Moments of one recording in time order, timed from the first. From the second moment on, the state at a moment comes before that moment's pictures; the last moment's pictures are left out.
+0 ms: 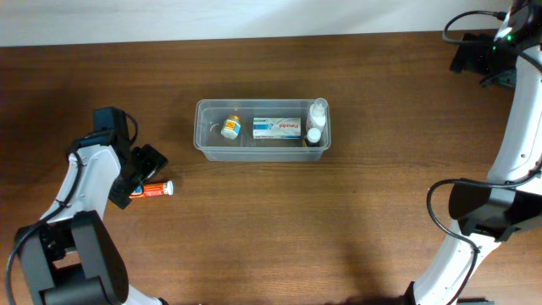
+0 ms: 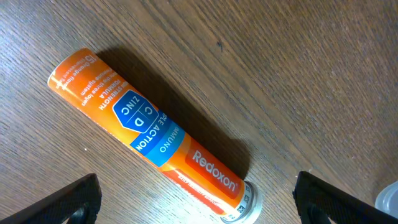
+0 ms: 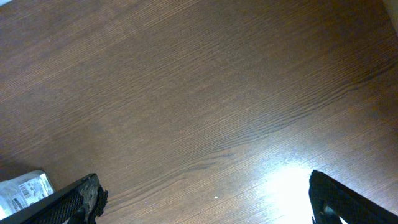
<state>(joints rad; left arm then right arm) 0.19 1.74 1.15 -0.85 -0.02 -0.66 -0.27 2.14 2.60 -1.63 0.11 0.18</state>
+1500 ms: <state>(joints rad) 0.20 1.75 1.01 -0.73 -0.01 -0.75 -0.27 2.14 2.60 -1.63 0.11 0.18</state>
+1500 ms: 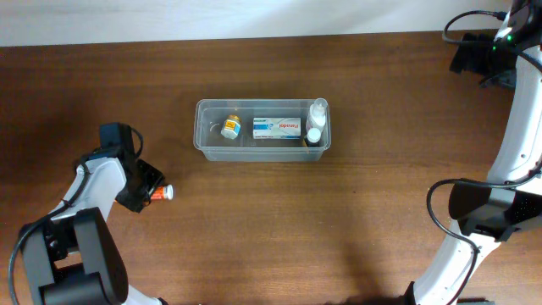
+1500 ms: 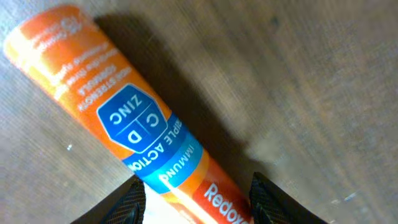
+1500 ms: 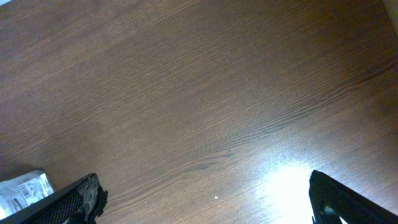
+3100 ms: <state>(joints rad) 0.20 1.75 1.00 -0.47 -0.17 -0.33 -0.27 2.14 2.60 -1.63 0.10 0.18</state>
